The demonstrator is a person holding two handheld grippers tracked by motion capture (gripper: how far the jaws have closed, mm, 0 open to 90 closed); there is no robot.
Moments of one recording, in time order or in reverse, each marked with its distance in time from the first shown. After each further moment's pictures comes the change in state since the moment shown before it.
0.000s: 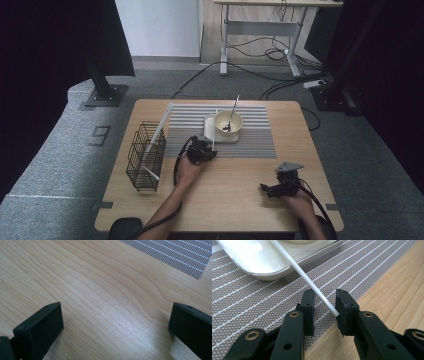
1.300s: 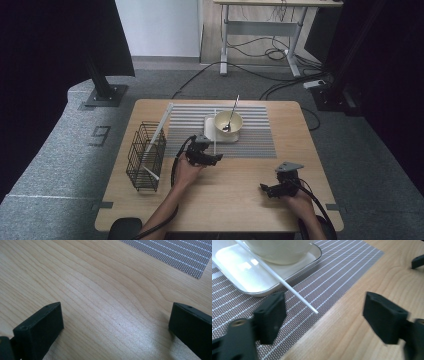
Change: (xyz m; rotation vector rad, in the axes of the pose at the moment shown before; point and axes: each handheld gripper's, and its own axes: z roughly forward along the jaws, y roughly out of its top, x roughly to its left) left arm -0.018 0.006 -0.034 -0.074 -0.044 0.080; right arm 0.000 0.000 0.000 0.000 0.000 0.000
